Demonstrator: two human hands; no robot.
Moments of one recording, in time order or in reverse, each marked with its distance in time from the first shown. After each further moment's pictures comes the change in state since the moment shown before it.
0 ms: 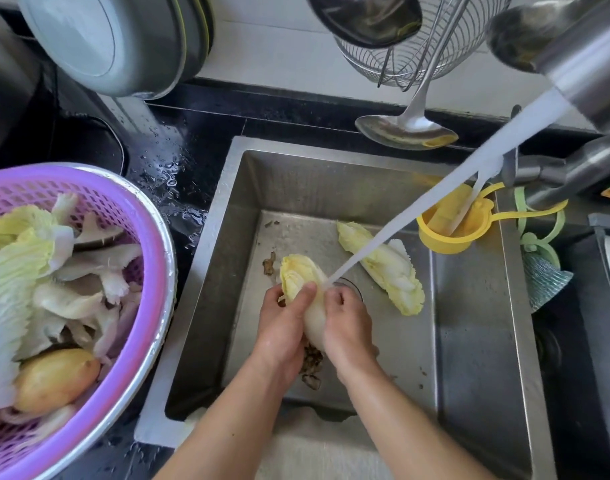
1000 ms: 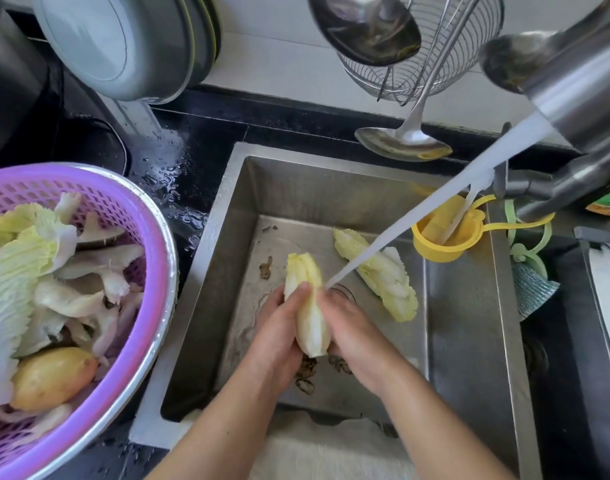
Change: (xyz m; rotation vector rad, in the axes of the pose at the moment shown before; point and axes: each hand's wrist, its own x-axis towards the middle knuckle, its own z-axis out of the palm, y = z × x) left_hand -0.006 0.006 0.001 -0.061 -0.124 -0.025; right_hand -0.016 -0.021 -0.040 0.180 -0.500 0.022
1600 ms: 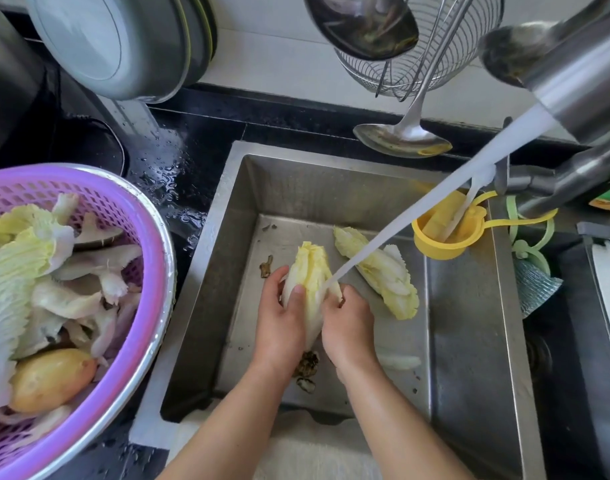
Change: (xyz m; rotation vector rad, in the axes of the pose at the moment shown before) left_hand 0.001 -0.006 0.003 0.408 0.183 0.390; right_hand 0.028 0.016 0.021 -0.056 0.500 -0.081
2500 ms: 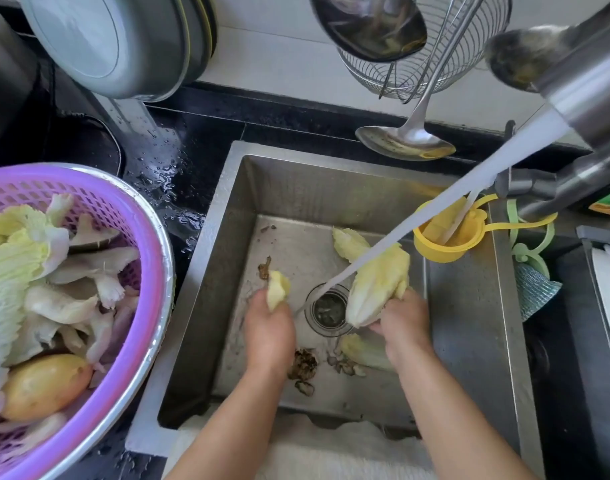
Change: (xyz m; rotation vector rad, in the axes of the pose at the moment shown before) left_hand 0.003 0.001 -0.008 0.192 0.183 -0.159; right_hand 0.039 0.002 -0.056 0.227 0.155 0.234
